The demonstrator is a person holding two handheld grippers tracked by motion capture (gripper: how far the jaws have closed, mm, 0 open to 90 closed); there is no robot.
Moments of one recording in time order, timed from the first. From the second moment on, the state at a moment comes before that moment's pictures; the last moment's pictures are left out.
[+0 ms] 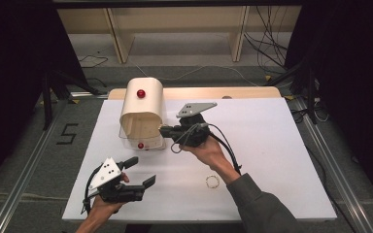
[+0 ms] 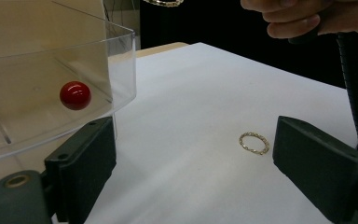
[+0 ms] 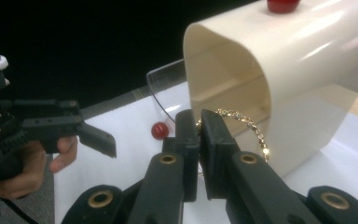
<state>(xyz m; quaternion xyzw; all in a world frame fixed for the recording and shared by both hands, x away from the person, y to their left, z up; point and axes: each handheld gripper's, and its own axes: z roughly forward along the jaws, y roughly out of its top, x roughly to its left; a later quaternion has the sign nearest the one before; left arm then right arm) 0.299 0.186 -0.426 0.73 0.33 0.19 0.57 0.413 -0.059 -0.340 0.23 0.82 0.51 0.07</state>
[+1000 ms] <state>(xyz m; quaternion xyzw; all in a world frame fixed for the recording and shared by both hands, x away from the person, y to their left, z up) 0.299 0.187 -0.425 0.72 0.33 0.19 0.58 0.439 0.004 -0.344 0.22 0.84 0.49 0.07</state>
